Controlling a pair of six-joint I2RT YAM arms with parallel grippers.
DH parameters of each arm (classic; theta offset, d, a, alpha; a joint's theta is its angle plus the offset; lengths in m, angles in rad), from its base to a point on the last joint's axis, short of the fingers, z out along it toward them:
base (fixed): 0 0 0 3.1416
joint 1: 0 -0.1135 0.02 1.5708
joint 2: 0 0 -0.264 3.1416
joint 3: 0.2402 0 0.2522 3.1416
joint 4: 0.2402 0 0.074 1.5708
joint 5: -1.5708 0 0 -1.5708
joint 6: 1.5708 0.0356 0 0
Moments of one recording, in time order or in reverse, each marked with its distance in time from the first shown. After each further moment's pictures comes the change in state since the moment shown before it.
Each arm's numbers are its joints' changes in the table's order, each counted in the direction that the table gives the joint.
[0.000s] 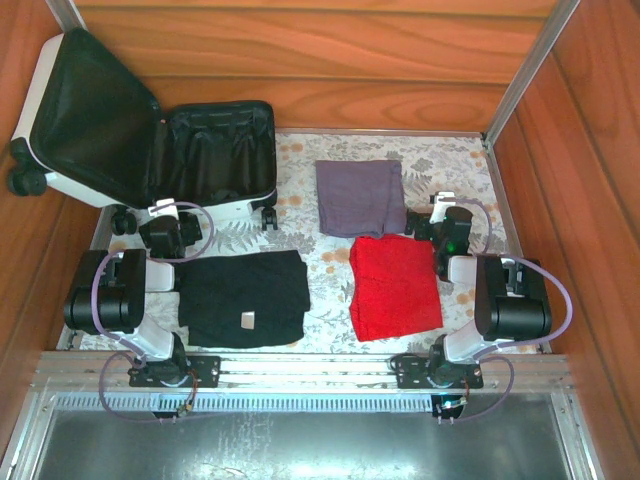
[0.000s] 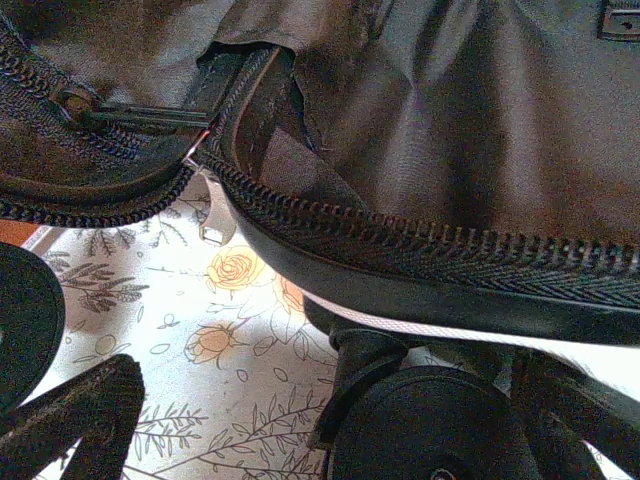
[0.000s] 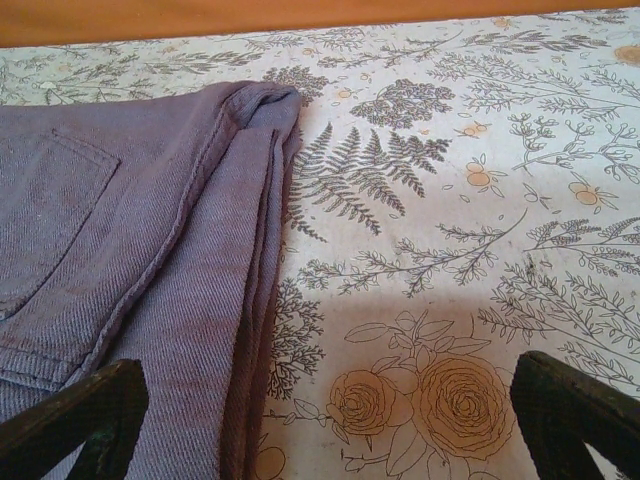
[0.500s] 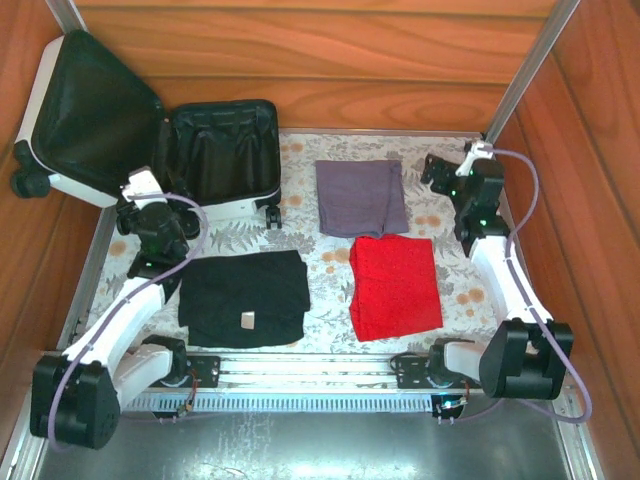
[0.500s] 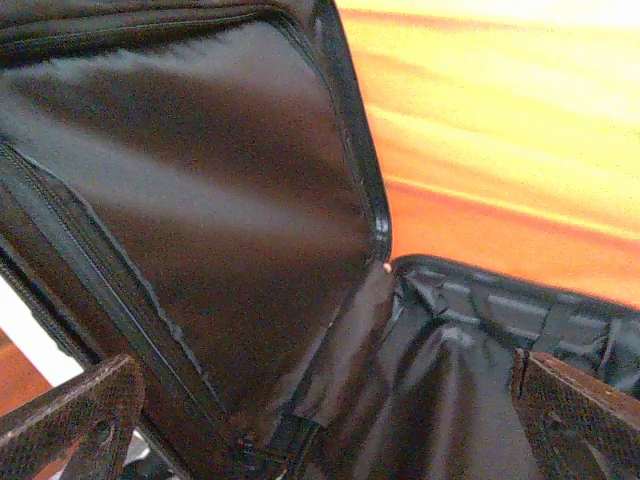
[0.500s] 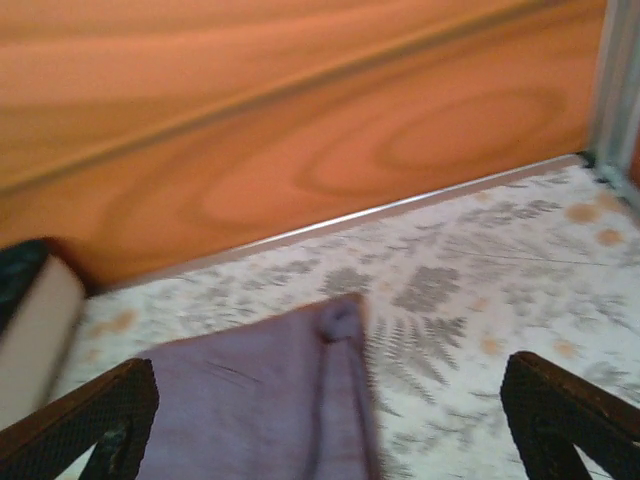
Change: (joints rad) left arm 0.223 -0.615 0.200 0.399 0.382 -0.111; right arm -0.029 -0.313 0.471 0.643 -0.013 0.330
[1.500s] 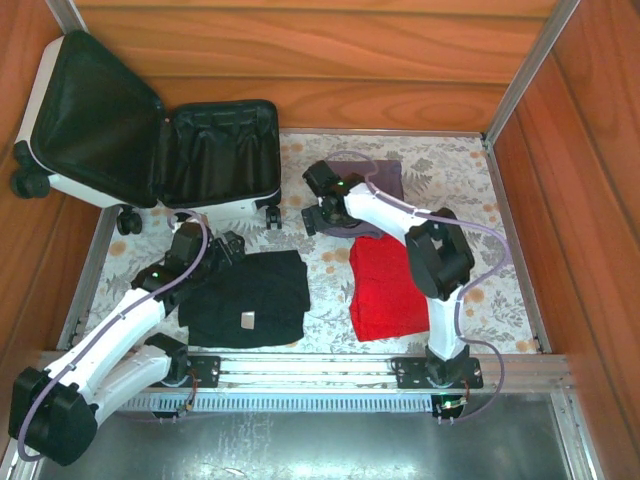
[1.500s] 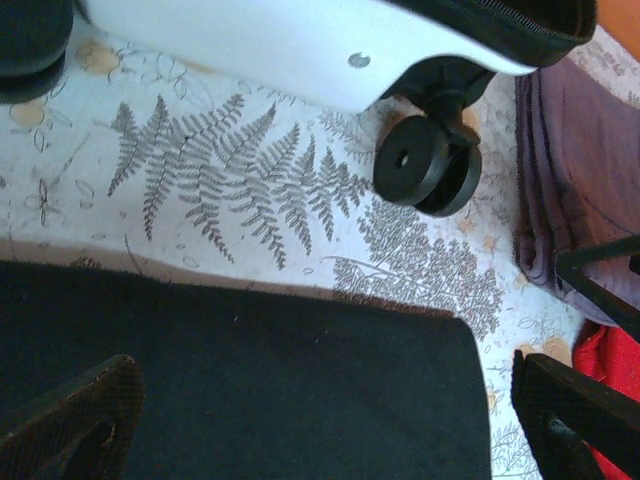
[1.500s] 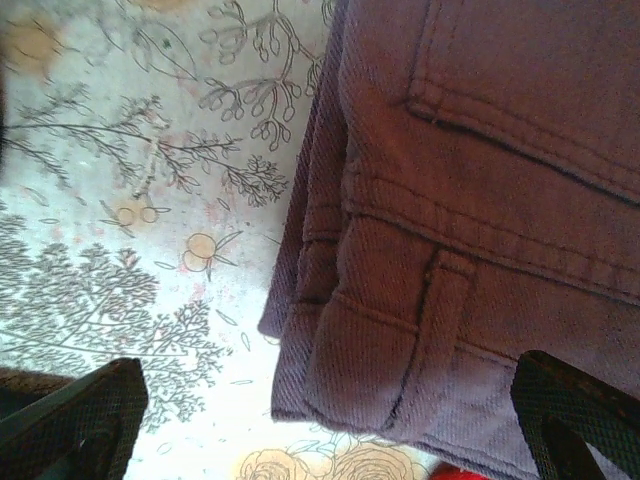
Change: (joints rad) left arm 0.229 -0.094 -0.023 0.793 -0.597 -0.640; right arm -0.678 0.802 0.640 0.787 -0.286 -0.011
